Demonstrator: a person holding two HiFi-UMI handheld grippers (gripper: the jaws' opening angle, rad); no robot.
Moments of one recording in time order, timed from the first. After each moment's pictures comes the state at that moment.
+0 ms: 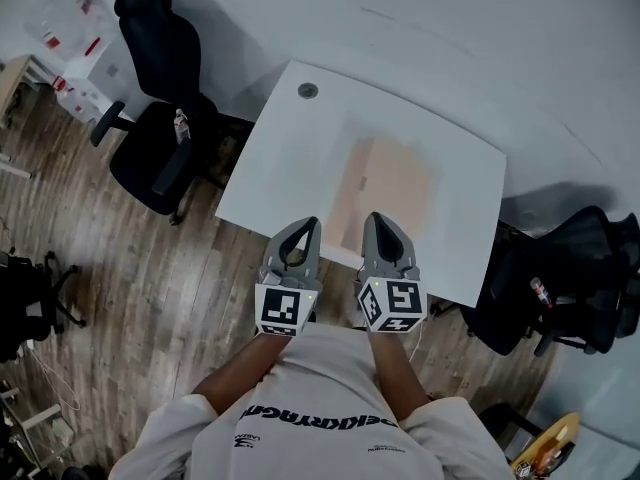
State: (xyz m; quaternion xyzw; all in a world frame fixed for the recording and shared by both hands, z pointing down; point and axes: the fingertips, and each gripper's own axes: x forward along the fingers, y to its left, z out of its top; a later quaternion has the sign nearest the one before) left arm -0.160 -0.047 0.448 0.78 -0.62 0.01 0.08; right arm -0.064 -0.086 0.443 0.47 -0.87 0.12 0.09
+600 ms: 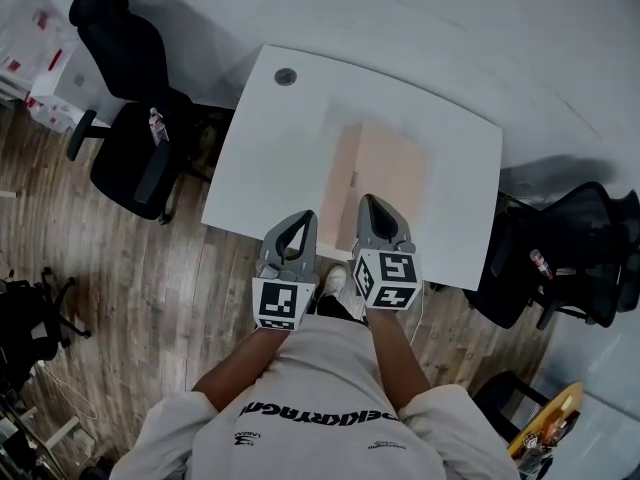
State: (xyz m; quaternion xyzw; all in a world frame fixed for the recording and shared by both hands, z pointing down) left arm -0.151 -0.091 0.486 0.80 -0.59 0.03 0.12; right arm -0.060 -0.142 0.495 0.50 -0.83 0.17 0.18
